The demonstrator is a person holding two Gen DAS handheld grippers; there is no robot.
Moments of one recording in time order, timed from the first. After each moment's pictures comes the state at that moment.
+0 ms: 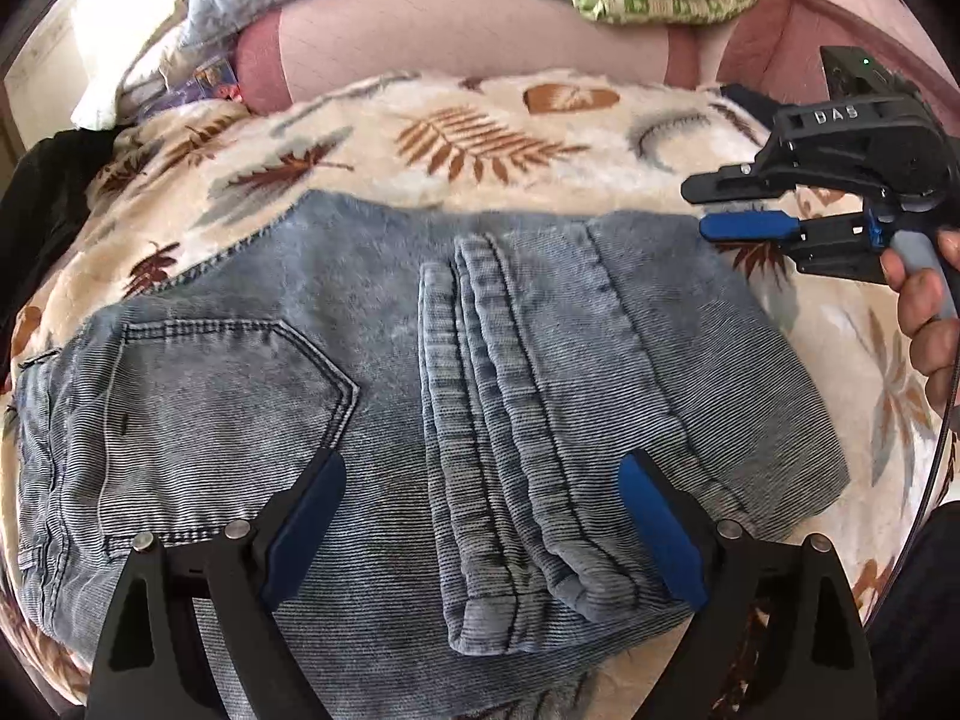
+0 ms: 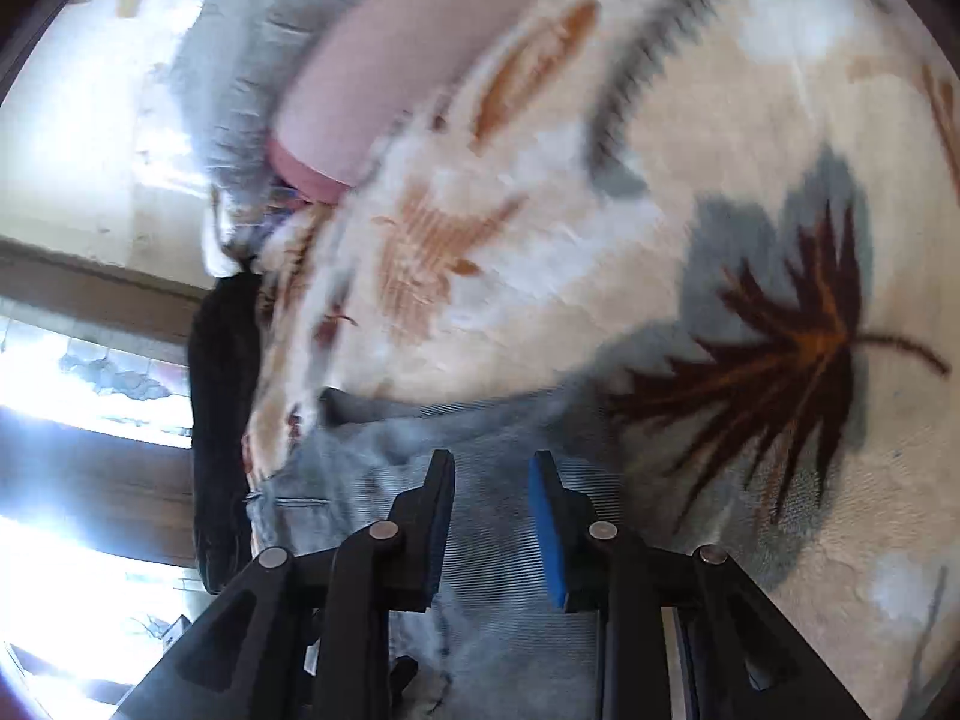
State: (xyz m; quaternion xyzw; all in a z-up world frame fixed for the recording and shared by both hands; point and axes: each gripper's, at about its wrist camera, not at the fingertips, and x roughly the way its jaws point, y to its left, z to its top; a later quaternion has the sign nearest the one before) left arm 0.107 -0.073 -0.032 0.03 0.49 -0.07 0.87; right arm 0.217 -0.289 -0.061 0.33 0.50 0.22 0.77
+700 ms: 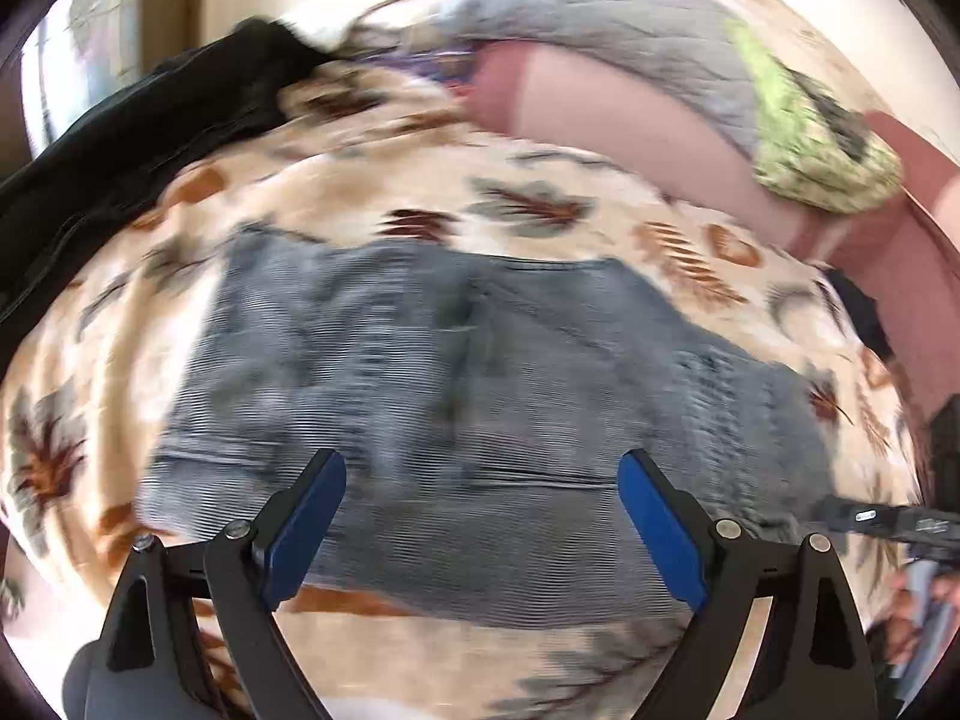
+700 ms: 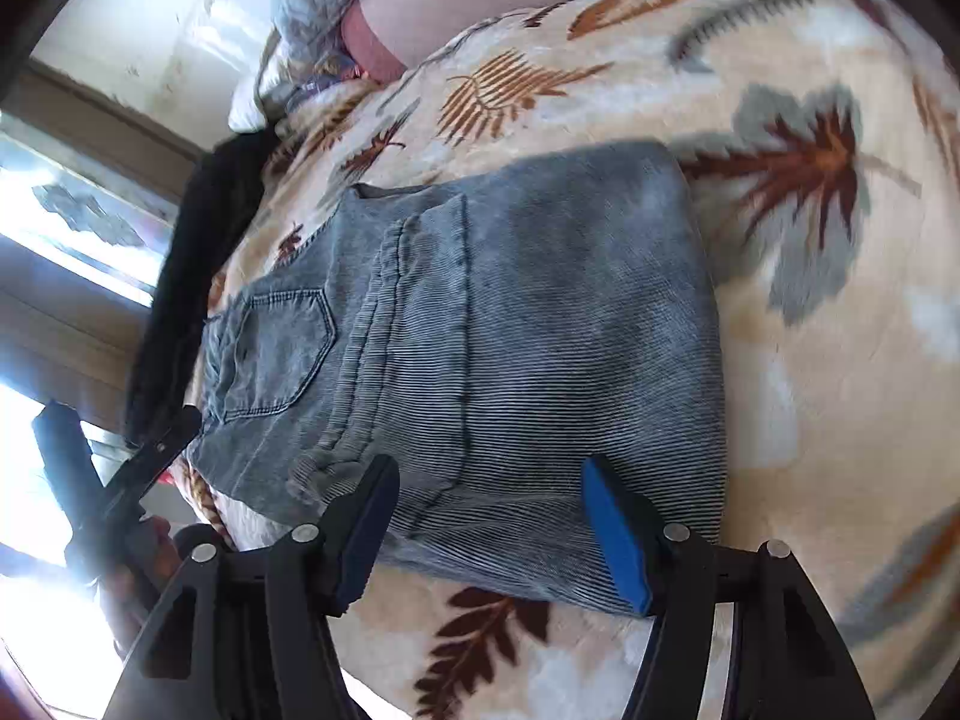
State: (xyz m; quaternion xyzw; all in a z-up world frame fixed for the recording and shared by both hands) left arm 0.045 0.108 -0.002 -0.14 0.44 0.06 0.89; right arm 0.110 -0.223 -0.035 0.16 0.52 0.25 0.80
